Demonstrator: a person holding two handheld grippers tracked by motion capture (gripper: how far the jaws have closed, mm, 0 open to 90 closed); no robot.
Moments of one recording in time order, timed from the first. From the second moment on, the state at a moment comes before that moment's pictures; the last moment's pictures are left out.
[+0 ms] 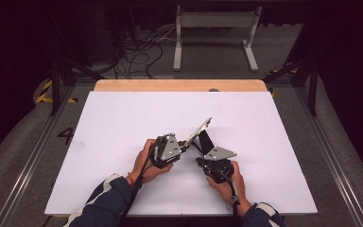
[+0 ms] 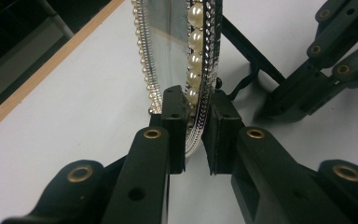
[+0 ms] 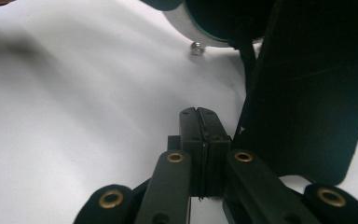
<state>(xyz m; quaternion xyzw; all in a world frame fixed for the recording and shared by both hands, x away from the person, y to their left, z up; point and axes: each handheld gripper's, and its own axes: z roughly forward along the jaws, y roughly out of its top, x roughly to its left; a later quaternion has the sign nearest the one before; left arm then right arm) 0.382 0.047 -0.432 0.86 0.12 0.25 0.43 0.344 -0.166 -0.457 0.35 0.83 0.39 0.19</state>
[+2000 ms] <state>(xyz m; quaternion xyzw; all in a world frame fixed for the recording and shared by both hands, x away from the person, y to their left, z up) 0.370 0.042 -0.435 0.86 0.11 0.25 0.43 0.352 -0.180 -0.450 0.34 0.84 0.39 0.17</state>
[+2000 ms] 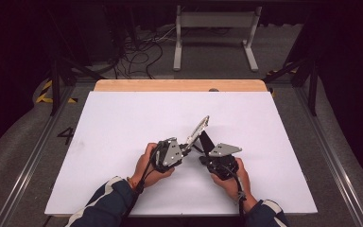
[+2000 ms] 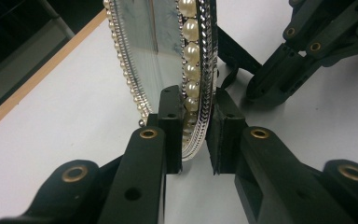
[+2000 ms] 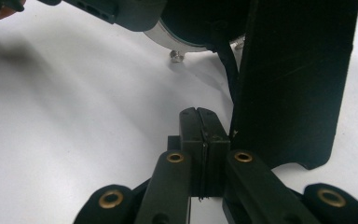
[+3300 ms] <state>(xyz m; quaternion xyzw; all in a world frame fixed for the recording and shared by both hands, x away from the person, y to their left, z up) 0.378 0.034 -0.439 0.86 0.11 0.23 0.45 0.365 -0.198 -0.450 0.35 0.83 0.39 0.18</state>
